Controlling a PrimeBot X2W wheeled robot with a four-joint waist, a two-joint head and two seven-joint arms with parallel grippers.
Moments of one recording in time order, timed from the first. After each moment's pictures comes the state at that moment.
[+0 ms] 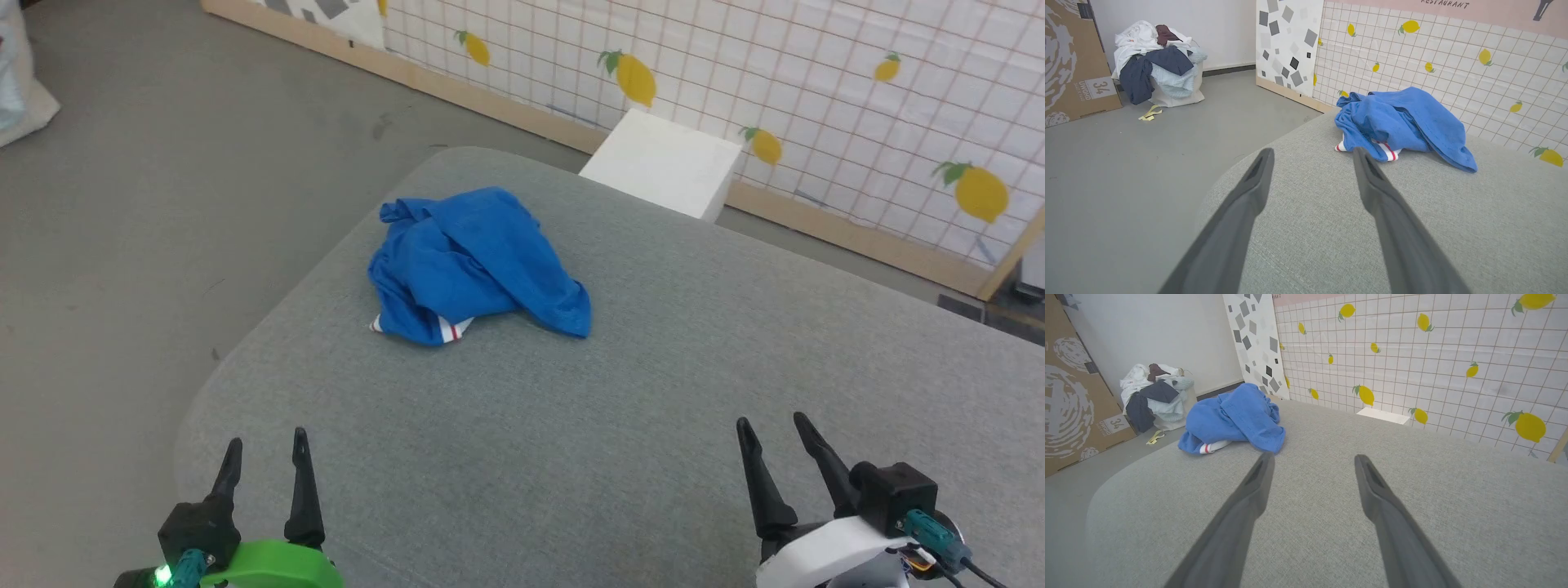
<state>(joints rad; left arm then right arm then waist) 0.07 0.06 0.05 0.15 -0.15 -0.02 -0.25 0.00 -0.05 0.07 0.30 0.19 0.13 -0.26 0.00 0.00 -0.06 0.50</state>
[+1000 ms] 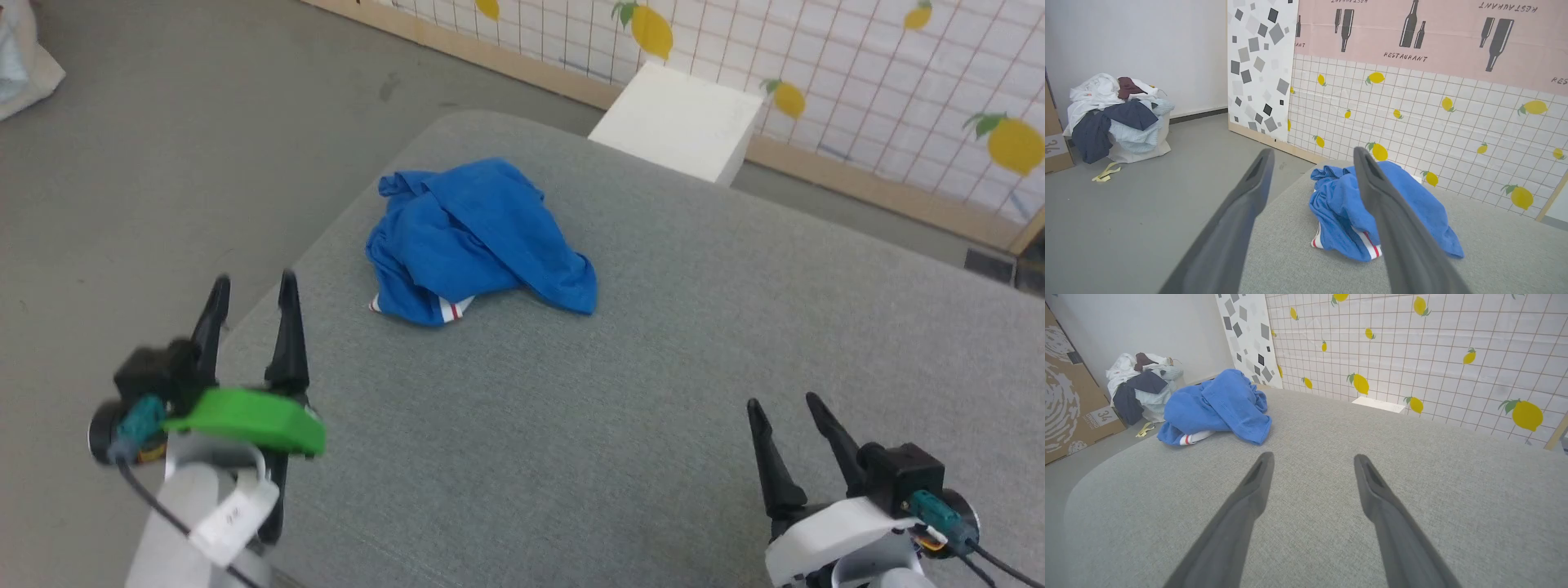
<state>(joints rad) -0.24 0.13 0.03 0.25 -0.25 -0.11 -0.26 -0.03 -0.05 0.04 0.30 0.14 0.13 -0.24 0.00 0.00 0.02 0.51</state>
